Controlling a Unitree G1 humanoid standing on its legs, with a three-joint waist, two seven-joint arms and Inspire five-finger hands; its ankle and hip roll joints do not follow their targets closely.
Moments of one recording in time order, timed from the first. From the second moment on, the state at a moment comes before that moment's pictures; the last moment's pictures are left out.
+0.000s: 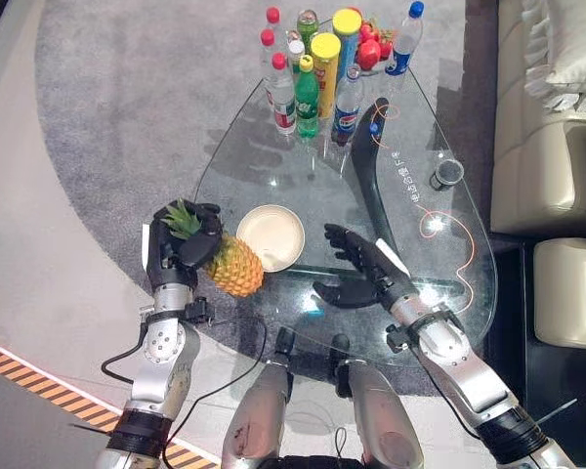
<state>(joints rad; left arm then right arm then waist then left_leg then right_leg) -0.19 0.41 -0.12 0.10 -0.45 -0.35 0.36 -0.19 -0.48 0.41 -0.06 0.22 0.09 0.04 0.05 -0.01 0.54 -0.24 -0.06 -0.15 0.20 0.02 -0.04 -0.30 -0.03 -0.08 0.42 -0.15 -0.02</state>
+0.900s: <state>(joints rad) -0.55 0.42 -0.23 0.37 -0.26 -0.51 0.71 -0.54 -0.51 0.70 0.05 0.32 0.30 0.35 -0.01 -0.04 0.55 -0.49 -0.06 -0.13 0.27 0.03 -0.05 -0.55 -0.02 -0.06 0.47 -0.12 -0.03</state>
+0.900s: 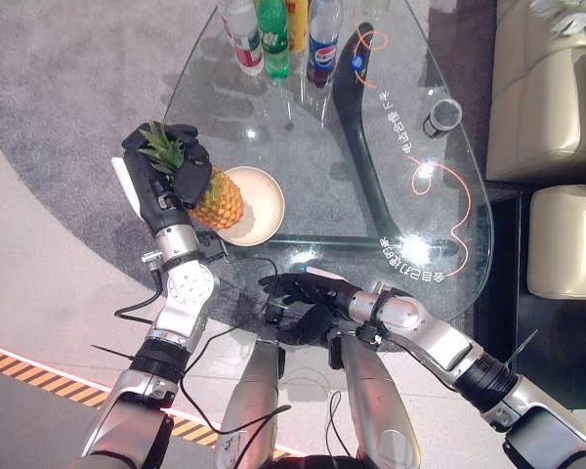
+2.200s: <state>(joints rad) -0.69 0.45 -0.27 0.46 0.02 -0.60 0.86 -0.66 -0.57 0.73 0.02 0.36 0.36 0.48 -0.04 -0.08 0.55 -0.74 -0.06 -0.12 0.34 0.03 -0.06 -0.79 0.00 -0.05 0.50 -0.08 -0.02</state>
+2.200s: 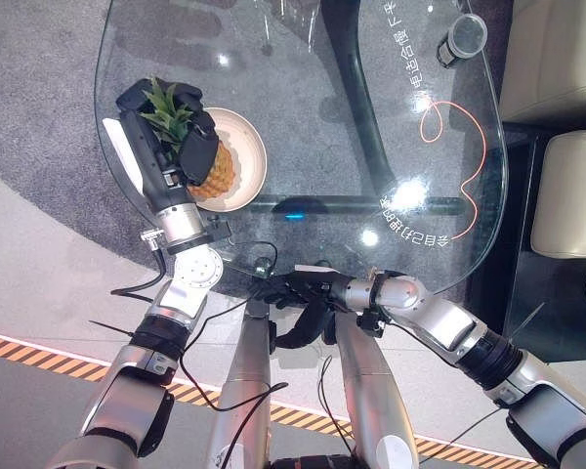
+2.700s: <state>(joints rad) -0.73 0.45 -0.27 0.51 0.05 -0.61 0.89 -0.67 -0.57 0.73 0.02 0.36 0.36 0.48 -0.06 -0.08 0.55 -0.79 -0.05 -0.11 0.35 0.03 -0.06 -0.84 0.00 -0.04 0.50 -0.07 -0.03</state>
